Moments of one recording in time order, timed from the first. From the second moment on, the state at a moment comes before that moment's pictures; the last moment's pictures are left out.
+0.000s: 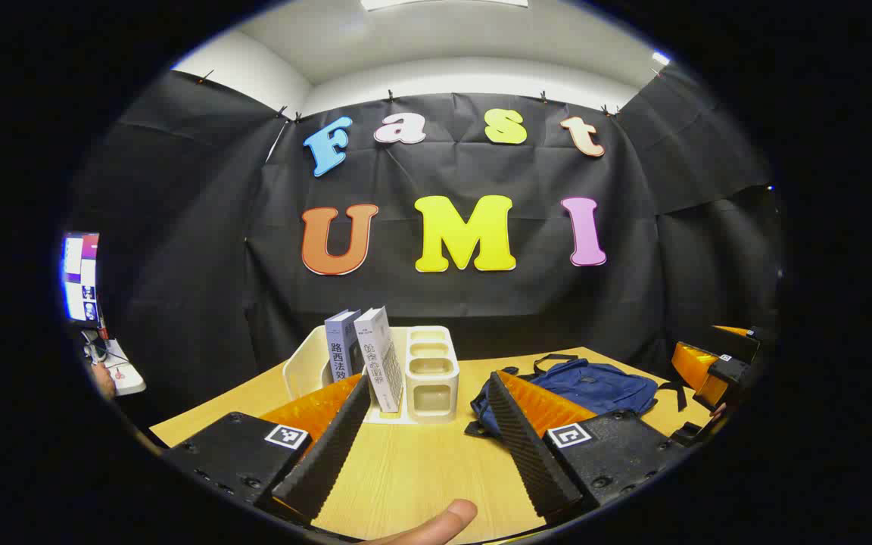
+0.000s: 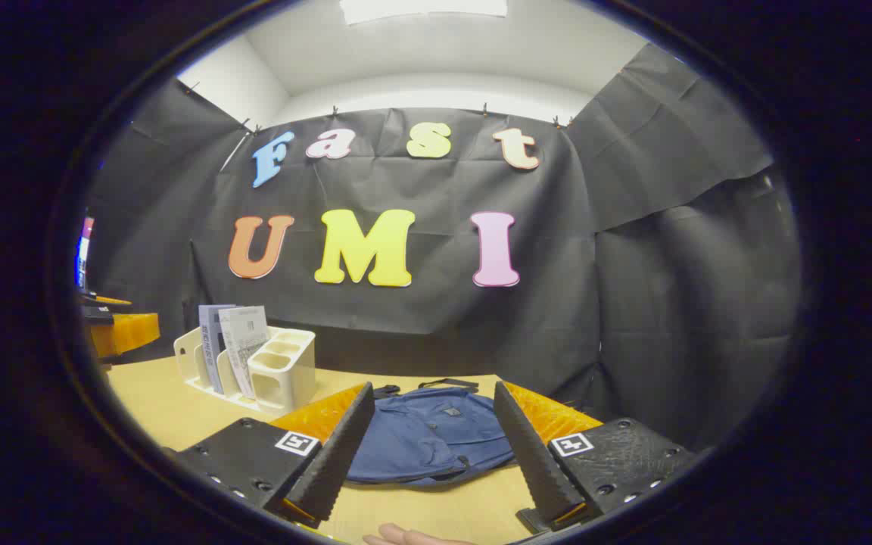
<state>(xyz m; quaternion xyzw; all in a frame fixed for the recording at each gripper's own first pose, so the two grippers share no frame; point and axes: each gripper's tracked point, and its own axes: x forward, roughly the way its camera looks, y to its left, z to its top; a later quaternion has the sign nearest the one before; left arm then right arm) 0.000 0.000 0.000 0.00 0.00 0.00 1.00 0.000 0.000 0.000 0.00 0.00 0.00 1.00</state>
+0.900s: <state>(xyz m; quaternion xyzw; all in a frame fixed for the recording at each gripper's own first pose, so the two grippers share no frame) -0.007 0.066 0.010 -0.02 0.01 0.02 1.00 -0.005 0.064 -0.014 -0.04 0.04 0.02 1.00</state>
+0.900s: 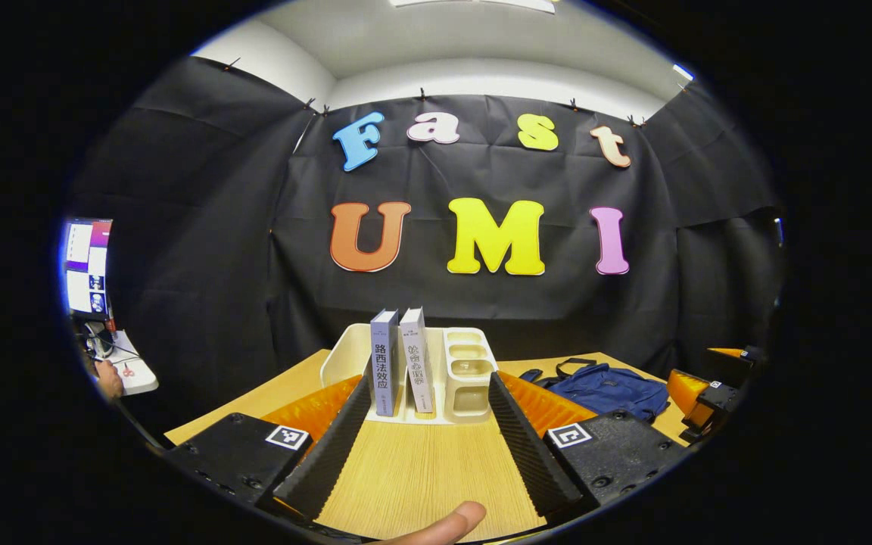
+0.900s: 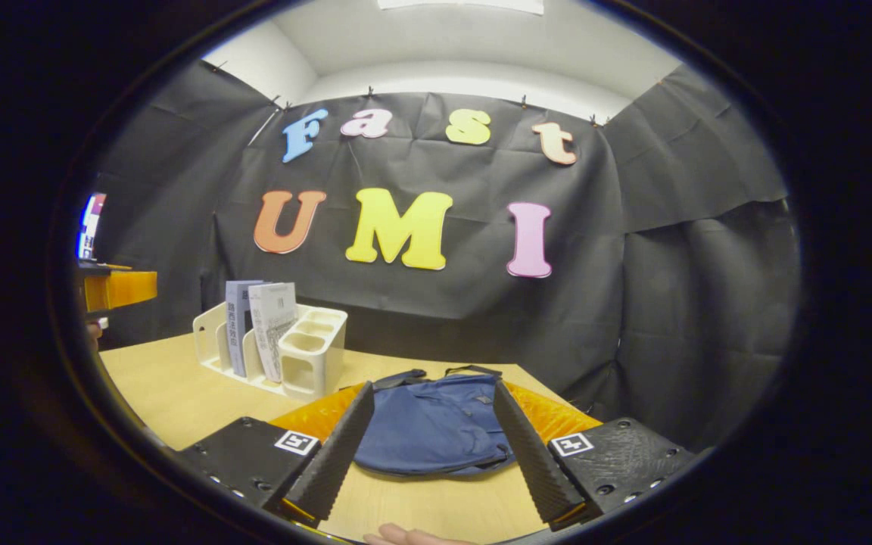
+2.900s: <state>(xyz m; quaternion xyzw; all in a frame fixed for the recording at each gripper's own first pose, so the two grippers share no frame) 0.014 0.095 -0.028 -0.05 0.07 0.03 1.00 0.112 0.167 -0.165 -0.37 0.20 -0.04 0.90</state>
